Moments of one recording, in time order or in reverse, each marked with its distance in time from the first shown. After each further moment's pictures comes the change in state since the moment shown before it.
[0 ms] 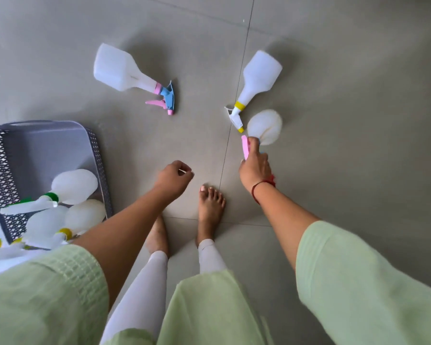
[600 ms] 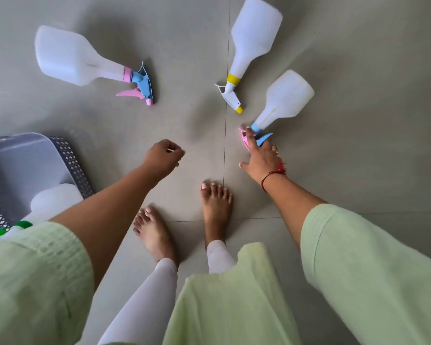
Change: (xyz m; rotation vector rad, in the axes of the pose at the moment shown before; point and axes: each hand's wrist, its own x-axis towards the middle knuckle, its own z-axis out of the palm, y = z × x) left_hand 0.091 -0.002 0.009 0.024 -0.040 -0.048; right_hand 0.075 0.064 0.071 -0.243 -0.194 -0.056
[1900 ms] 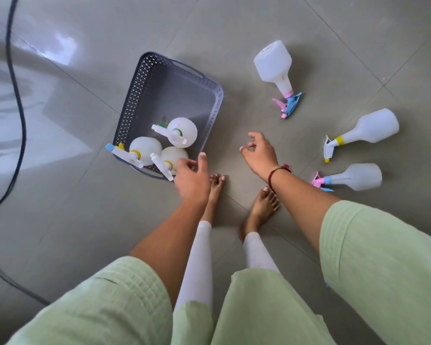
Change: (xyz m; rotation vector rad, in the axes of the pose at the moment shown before) left_hand -0.216 -0.117 -0.101 -0.921 0.696 -0.369; right_hand -0.158 -0.261 -0.007 0.192 -0.091 -0.441
